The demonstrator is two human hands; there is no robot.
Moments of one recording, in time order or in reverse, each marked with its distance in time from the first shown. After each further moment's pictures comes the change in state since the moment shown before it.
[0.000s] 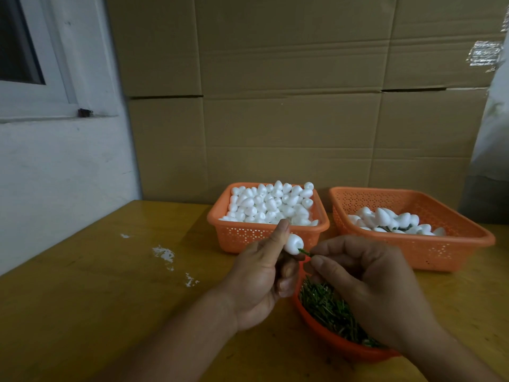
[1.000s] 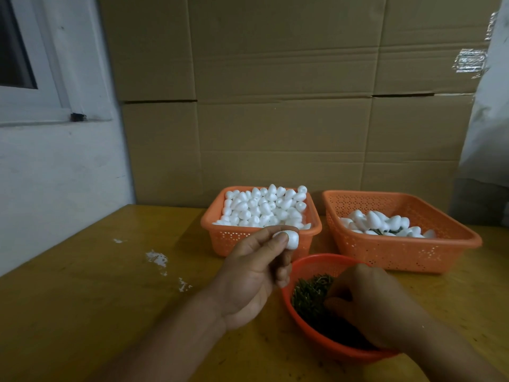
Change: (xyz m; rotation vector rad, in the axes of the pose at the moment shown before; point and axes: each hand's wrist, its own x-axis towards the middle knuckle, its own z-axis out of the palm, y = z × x) left_hand 0.003 0.002 -0.006 -0.035 -0.070 0.072; right_hand 0.007 0.030 -0.021 -0.886 -0.324 0.325
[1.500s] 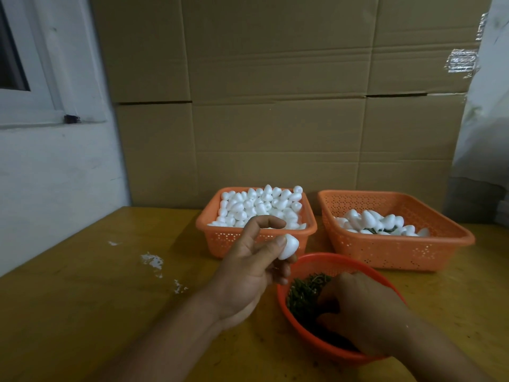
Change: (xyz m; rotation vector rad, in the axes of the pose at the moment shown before) left_hand -0.001 0.003 0.004 0.125 0.019 0.080; right_hand -0.001 -0.003 0.003 -0.085 -0.136 -0.083
